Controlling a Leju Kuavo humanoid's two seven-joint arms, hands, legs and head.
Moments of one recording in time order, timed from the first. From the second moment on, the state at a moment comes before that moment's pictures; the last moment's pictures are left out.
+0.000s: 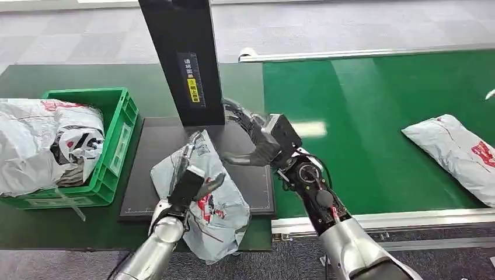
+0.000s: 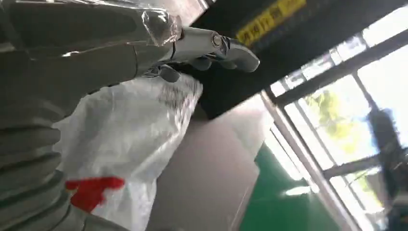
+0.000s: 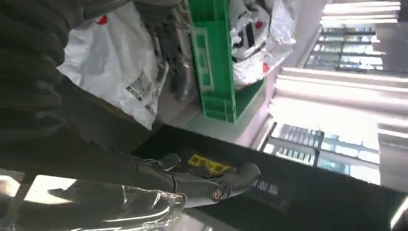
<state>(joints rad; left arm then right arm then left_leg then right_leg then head) -0.37 -0.20 -0.32 -0.96 -0.44 0.25 -0.44 -0.70 0.15 0.44 -0.83 0.04 0.29 -0.45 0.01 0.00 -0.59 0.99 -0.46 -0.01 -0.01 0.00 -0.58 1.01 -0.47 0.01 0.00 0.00</state>
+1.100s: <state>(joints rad) -0.43 -0.23 -0.37 -0.82 -0.74 0.10 -0.44 -0.65 0.15 0.26 -0.92 -0.09 0.07 -0.42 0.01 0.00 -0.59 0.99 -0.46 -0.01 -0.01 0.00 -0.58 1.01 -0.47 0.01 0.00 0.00</state>
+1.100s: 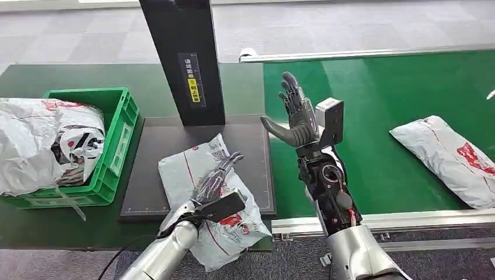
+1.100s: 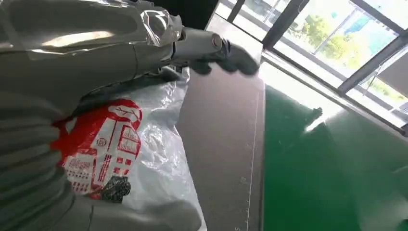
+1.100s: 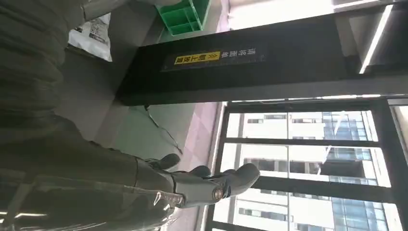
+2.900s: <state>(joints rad) -0.33 -0.26 -0.20 -1.15 -0.26 0.36 -0.70 -0.70 0.18 0.27 -0.85 -0.11 0.10 -0.44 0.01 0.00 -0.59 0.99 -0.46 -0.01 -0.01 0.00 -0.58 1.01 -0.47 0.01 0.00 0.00</state>
